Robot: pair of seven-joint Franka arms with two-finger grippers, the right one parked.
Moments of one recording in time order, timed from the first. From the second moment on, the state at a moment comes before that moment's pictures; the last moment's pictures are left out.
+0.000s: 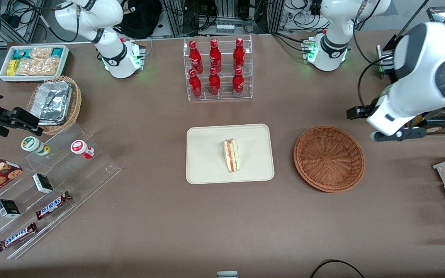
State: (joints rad) arm 0.02 0.03 -0.17 -1.74 0.04 1.50 -0.20
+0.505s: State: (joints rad) arm -0.03 -0.01 -0.06 -1.62 0.03 1.37 -0.12
